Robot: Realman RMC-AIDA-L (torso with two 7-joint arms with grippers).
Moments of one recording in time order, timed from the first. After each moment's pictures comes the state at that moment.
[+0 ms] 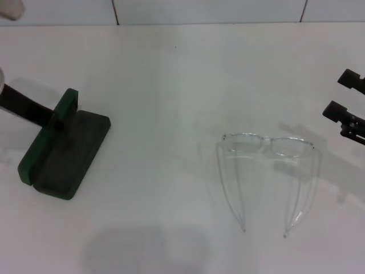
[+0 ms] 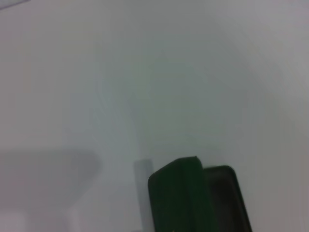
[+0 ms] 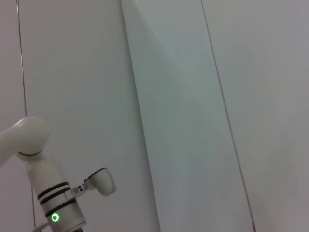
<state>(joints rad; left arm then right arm) -0.61 -2.07 1.05 1.34 2.79 1.64 -2.58 0.35 2.00 -0.75 -0.39 -1.43 -1.81 0.96</state>
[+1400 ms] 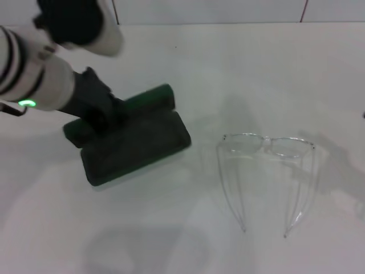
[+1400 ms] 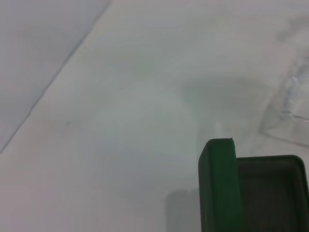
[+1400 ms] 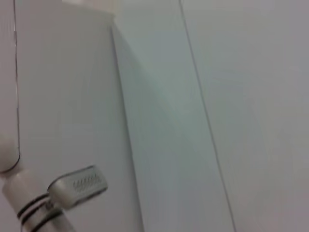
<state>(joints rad) -0.45 -2.09 1.52 1.77 2.65 1.58 -2.30 0.27 1.99 -0.67 -0.36 -1.41 -1.93 0.94</state>
